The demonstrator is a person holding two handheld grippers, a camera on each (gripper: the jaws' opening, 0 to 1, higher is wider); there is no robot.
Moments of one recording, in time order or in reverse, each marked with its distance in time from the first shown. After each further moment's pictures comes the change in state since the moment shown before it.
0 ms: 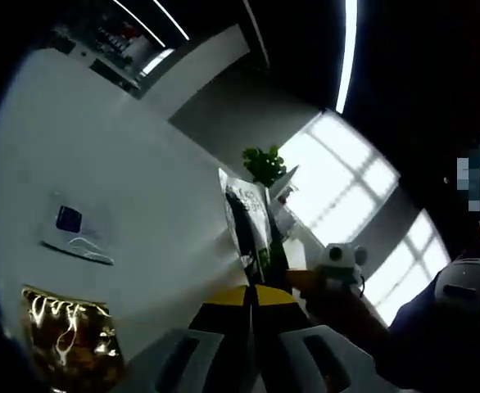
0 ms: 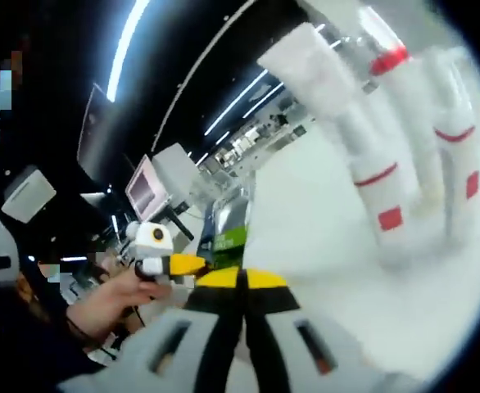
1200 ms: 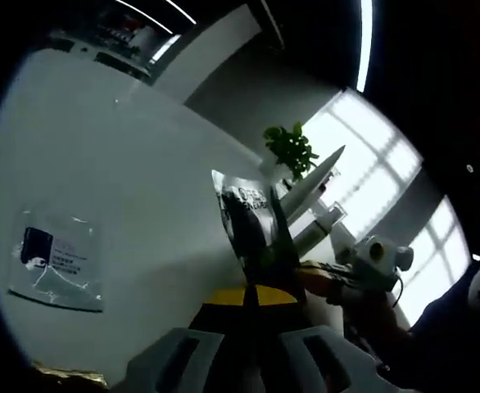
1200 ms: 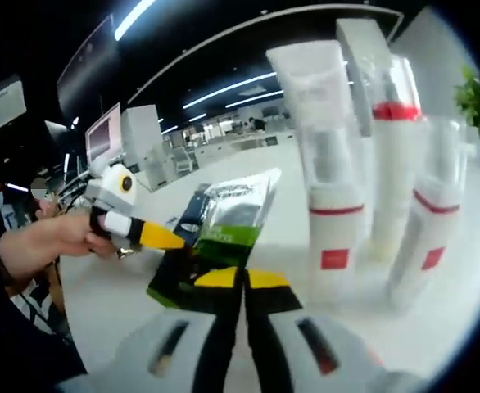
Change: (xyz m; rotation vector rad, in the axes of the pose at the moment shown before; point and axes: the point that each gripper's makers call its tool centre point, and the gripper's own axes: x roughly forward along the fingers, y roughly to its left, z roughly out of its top) left arm 0.048 0.036 0.005 0.021 0.094 0.132; right arm 0.005 -0.067 0.004 -0.317 0.050 -0.251
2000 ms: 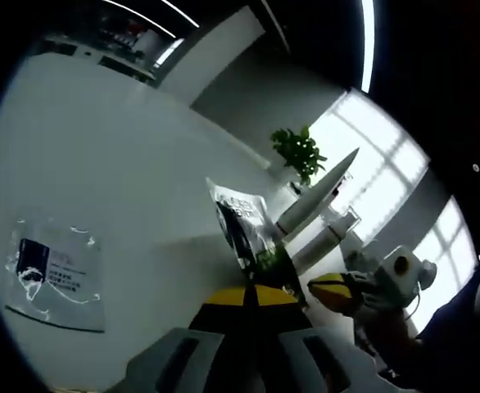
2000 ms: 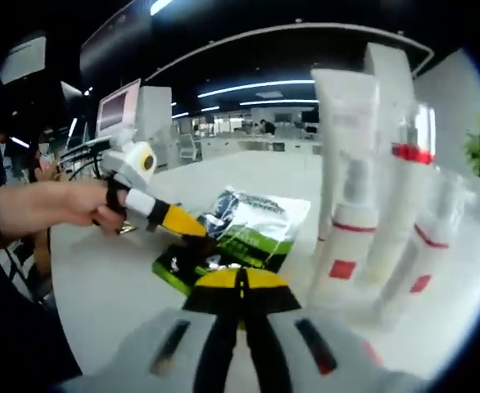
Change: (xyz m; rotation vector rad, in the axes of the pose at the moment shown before) left arm 0.010 0.009 0.007 -0.008 -0.021 0.035; right arm -0.003 0.019 -0.003 -0.220 0.032 0.005
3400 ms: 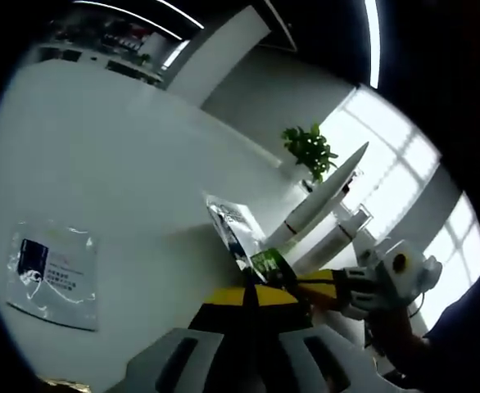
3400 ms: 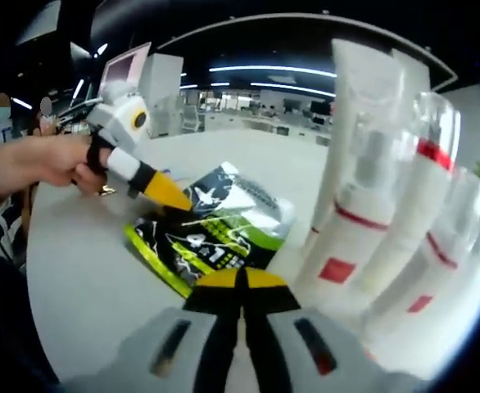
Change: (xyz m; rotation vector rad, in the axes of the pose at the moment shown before) left arm 0.006 0.003 -0.001 0.020 0.002 0.075; right arm 0.011 -0.024 -0.020 -0.119 0.103 -0.034
